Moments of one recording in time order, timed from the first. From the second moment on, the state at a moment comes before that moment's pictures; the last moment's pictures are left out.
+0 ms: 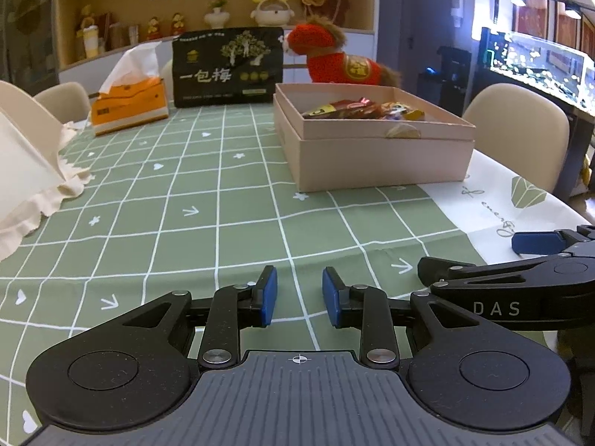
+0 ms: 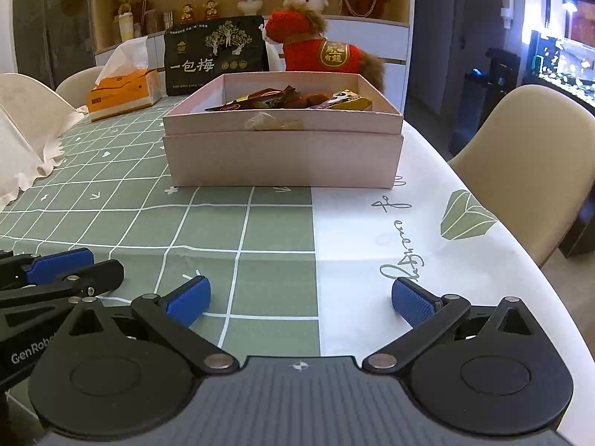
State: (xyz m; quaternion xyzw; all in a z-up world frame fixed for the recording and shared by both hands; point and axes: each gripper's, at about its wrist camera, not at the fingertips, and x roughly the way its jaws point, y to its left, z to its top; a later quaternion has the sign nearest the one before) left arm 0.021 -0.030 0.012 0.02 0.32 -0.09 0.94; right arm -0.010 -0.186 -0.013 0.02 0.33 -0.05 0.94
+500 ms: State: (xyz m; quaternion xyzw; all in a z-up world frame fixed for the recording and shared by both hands) left arm 0.021 -0.030 0.012 0.03 0.32 -0.09 0.94; right arm -0.011 -0.186 -0.013 0.02 0.33 -0.05 0.94
